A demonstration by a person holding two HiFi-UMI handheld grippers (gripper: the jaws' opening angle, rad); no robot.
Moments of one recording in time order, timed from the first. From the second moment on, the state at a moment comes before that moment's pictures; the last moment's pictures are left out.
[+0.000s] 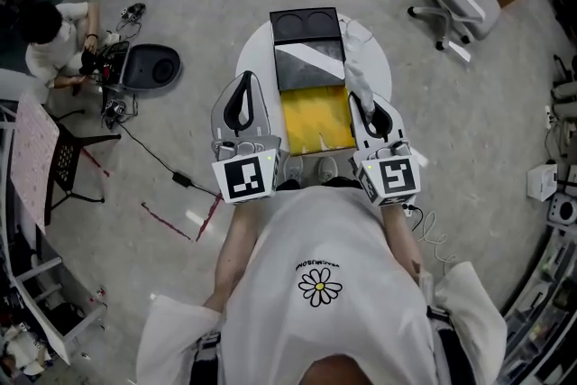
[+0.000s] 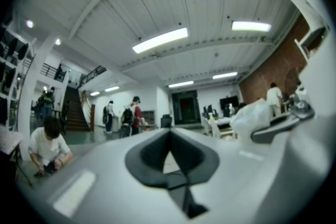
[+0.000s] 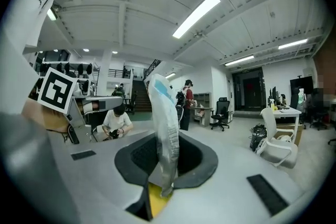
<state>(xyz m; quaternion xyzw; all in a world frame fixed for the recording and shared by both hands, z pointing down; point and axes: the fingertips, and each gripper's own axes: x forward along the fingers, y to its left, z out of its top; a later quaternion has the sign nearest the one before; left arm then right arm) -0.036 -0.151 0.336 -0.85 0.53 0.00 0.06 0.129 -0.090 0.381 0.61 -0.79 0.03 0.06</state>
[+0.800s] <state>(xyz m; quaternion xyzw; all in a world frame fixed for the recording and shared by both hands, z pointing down) -0.045 -0.148 0.336 -0.83 0.55 0.01 0.05 0.090 -0.120 0.543 0.35 -0.79 -0.14 0.49</state>
